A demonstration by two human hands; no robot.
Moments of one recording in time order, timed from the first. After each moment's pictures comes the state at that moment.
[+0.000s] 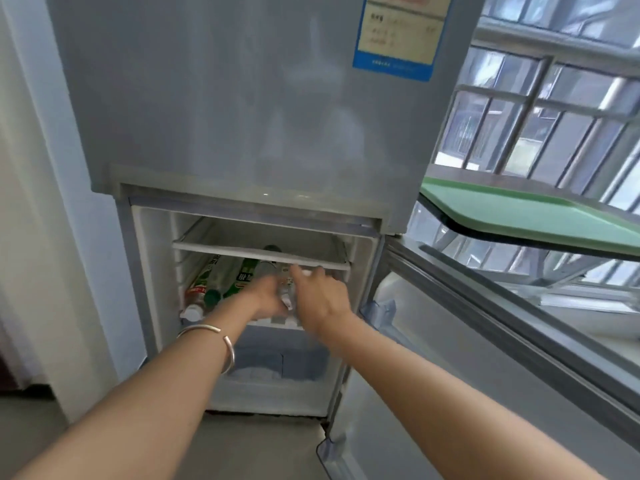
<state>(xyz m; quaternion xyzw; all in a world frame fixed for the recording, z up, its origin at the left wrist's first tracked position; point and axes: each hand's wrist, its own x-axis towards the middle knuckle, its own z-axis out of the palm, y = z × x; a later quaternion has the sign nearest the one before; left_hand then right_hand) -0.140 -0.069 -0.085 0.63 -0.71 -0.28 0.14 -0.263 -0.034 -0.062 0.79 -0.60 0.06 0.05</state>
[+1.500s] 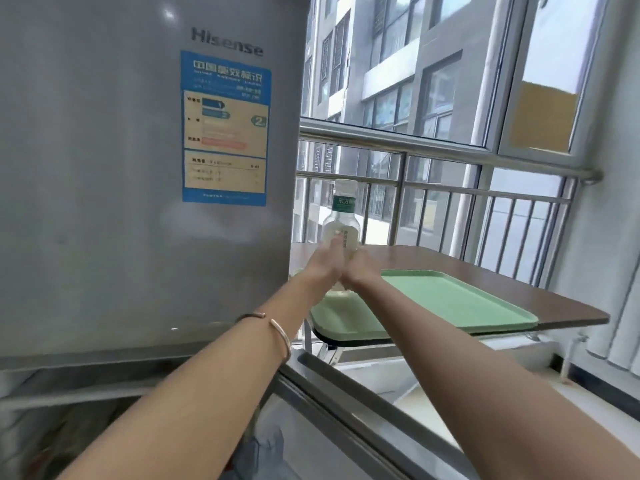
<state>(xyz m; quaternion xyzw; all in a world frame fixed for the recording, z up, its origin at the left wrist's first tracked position) -0.411 -0.117 0.133 0.40 -0.65 -0.48 0.44 -0.492 -0.118 0.127 0.55 -0.72 0.40 -0.11</state>
